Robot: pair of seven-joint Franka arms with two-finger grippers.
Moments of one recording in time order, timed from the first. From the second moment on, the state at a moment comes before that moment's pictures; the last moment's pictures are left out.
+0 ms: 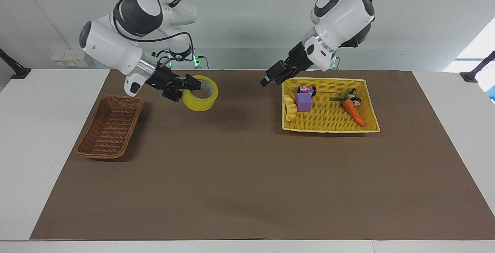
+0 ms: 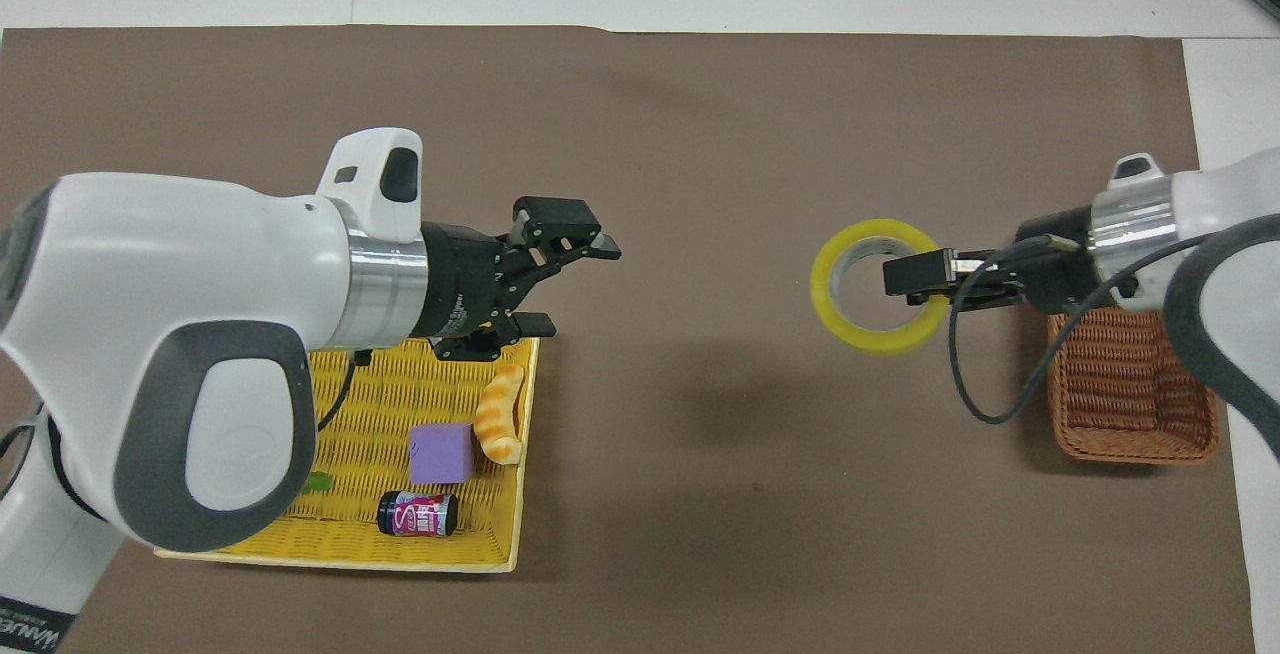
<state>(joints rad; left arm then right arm) -0.36 -0.04 -0.09 -1.87 -0.74 2.12 -0.76 0.08 0.01 -0.12 -1.90 0.65 1.79 -0.18</state>
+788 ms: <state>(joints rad) -0.16 -0.05 -0.08 -1.87 -0.30 1.96 -0.32 -0.37 0.05 -0.13 -1.93 0.37 1.76 -0.63</state>
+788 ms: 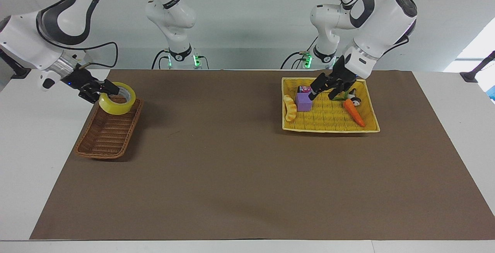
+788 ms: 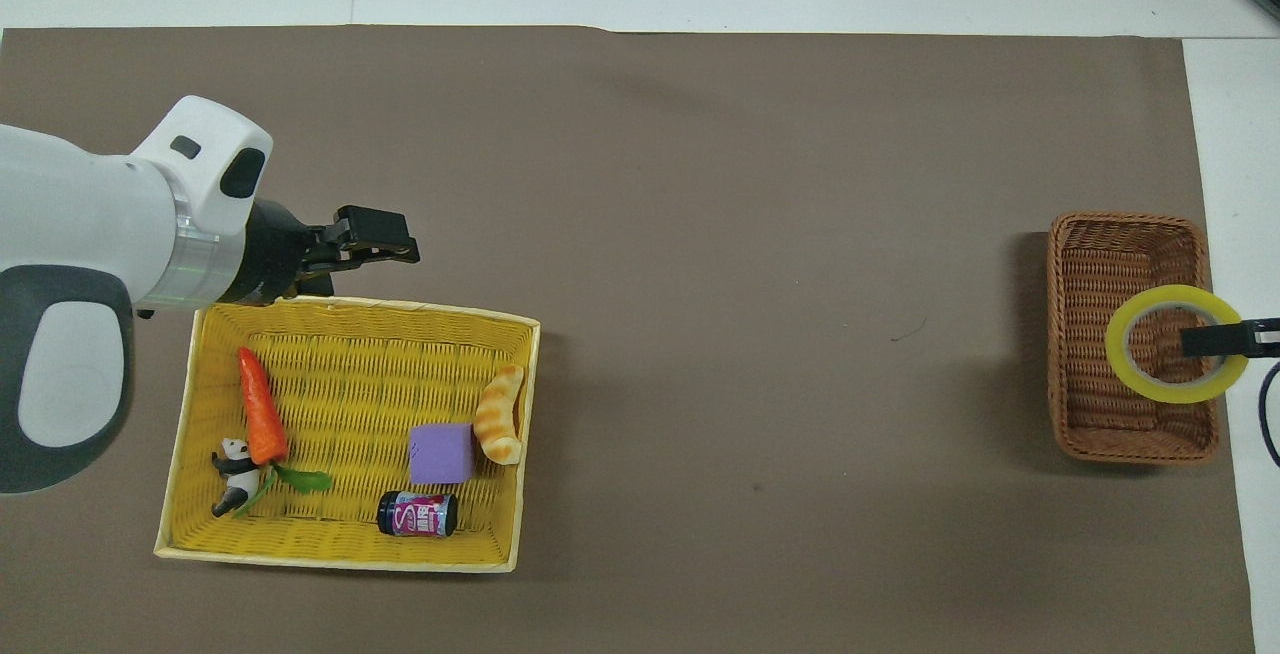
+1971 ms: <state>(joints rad) 0.01 -0.03 -0.08 -1.57 -0.02 1.50 0.04 -0.46 0.27 -0.12 -1.93 0.42 1.91 -0.77</state>
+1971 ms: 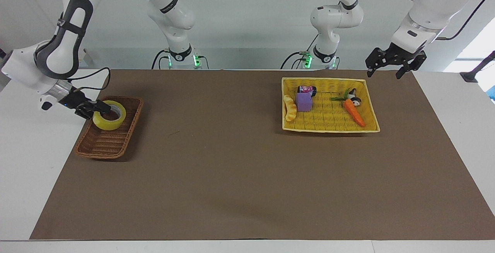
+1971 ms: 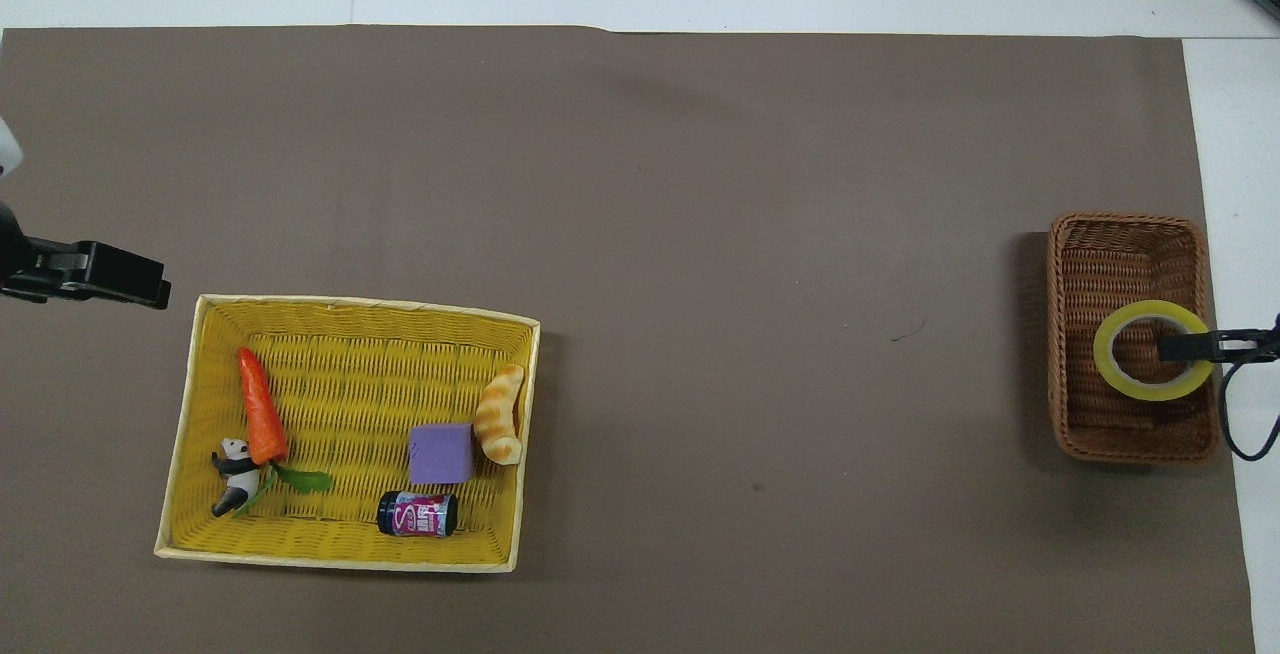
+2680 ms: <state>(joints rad) 0.01 -0.03 -0.08 -1.57 -0.02 1.50 0.04 -0.45 0.28 -0.11 -1.82 0.43 1.90 -0.64</state>
